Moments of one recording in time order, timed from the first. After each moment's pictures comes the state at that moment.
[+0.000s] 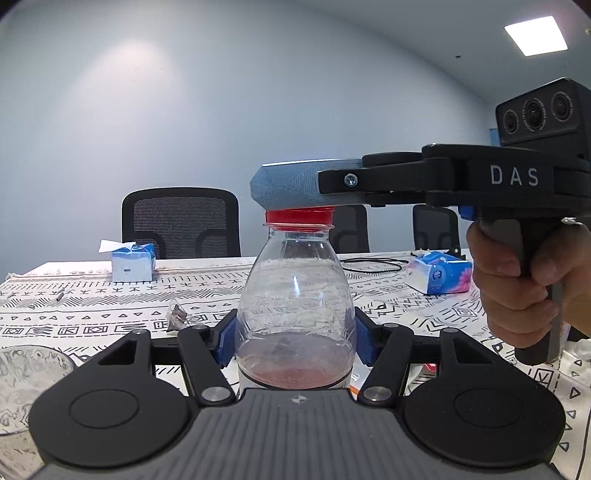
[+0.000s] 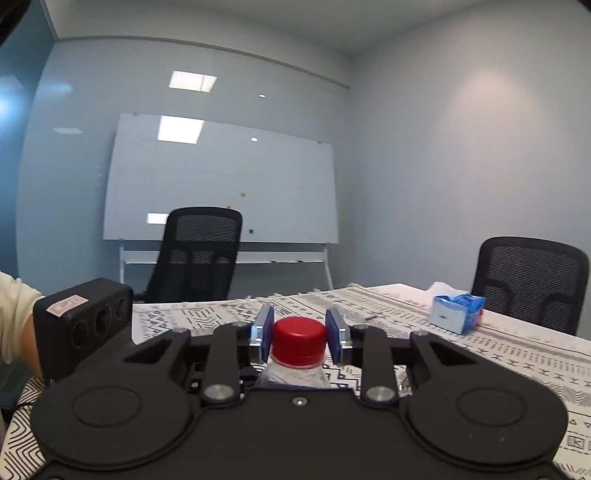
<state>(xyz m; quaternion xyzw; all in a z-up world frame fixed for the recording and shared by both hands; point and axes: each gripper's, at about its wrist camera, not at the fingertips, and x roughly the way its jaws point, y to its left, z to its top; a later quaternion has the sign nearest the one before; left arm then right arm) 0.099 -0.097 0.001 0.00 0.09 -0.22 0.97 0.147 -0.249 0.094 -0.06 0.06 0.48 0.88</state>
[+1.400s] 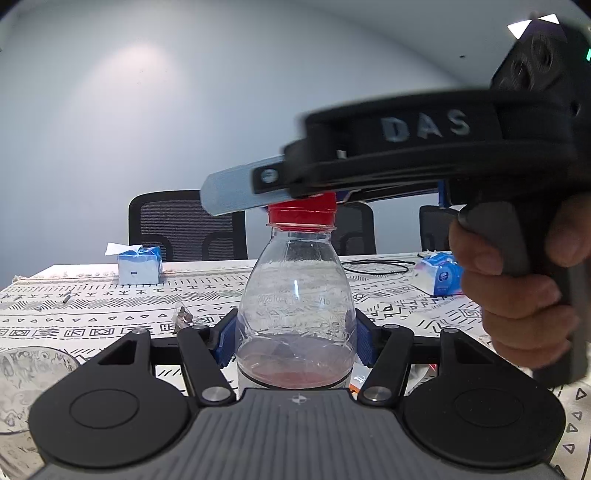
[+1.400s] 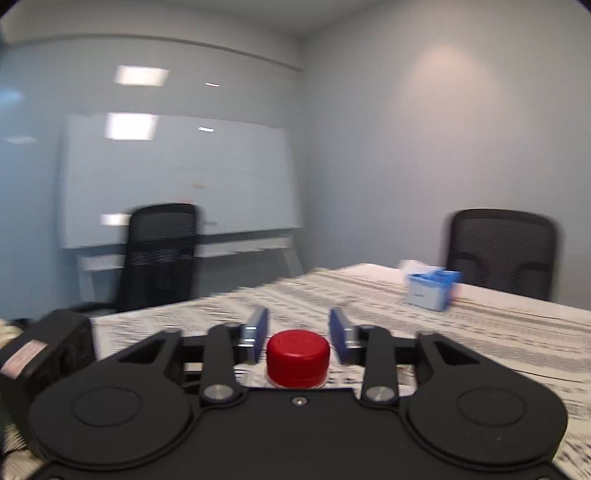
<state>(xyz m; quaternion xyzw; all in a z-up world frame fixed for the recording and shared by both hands) 0.103 -0.103 0.001 0.01 0.08 -0.21 0.97 0.133 -0.208 0.099 -0.05 0.09 0.34 0.94</state>
